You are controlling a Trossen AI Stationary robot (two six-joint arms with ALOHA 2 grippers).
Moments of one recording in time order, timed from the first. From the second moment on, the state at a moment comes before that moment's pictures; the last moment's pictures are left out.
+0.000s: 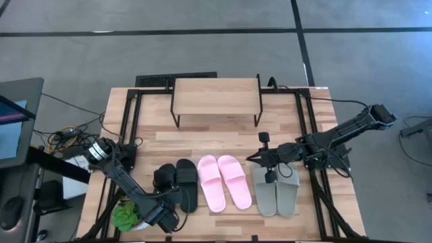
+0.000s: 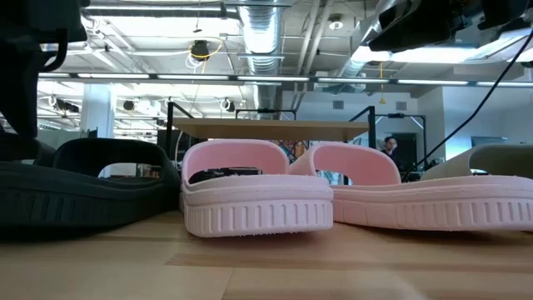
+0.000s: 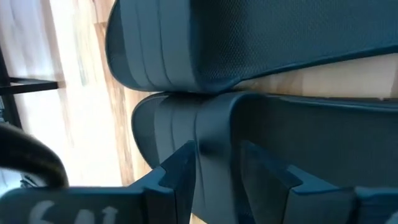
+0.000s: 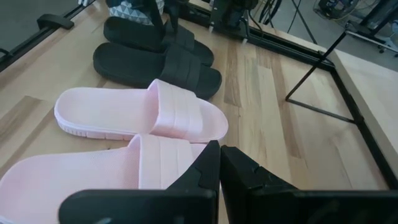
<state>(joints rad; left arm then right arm) -0.81 1.92 1.32 -1.31 -0.43 -0.86 0.37 1.09 0.65 -0.07 0.32 -0.18</state>
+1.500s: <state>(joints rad) -0.73 1.88 1.49 -1.57 -0.72 -0.92 0.37 1.09 0.65 -0.08 0.32 -0.15</state>
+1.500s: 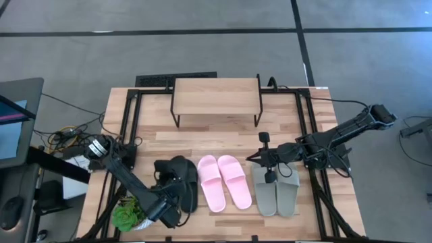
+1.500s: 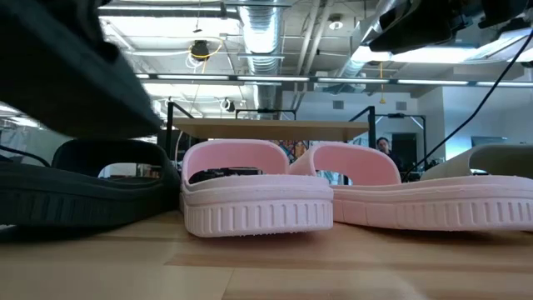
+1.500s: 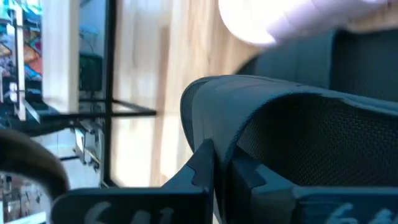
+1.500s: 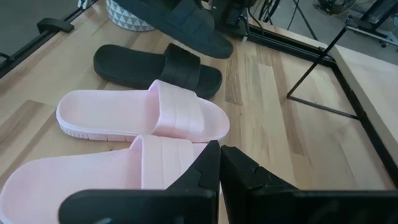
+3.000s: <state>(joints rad) 0.21 1.62 1.64 -0.73 -0.83 0.67 0.37 1.09 0.65 -0.13 0.32 -0.08</state>
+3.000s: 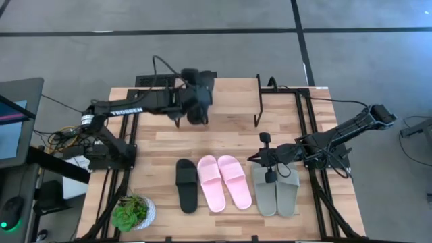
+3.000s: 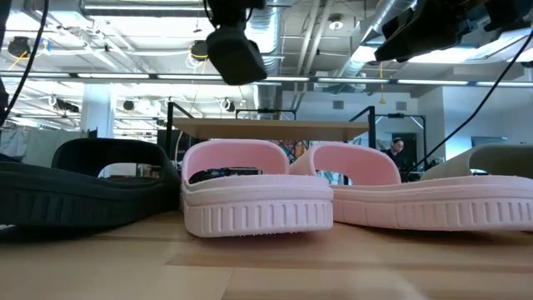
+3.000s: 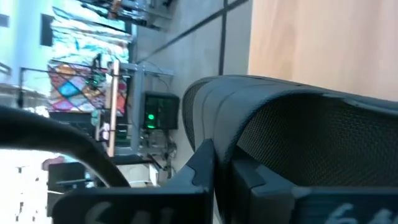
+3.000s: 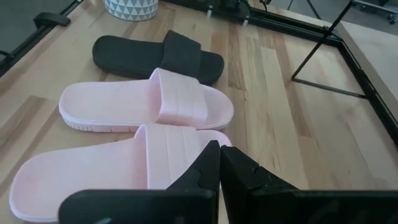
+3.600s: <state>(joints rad) 0.45 1.74 1.63 -0.67 -0.66 0.71 0.37 1.18 0.65 -0.14 0.32 -0.08</state>
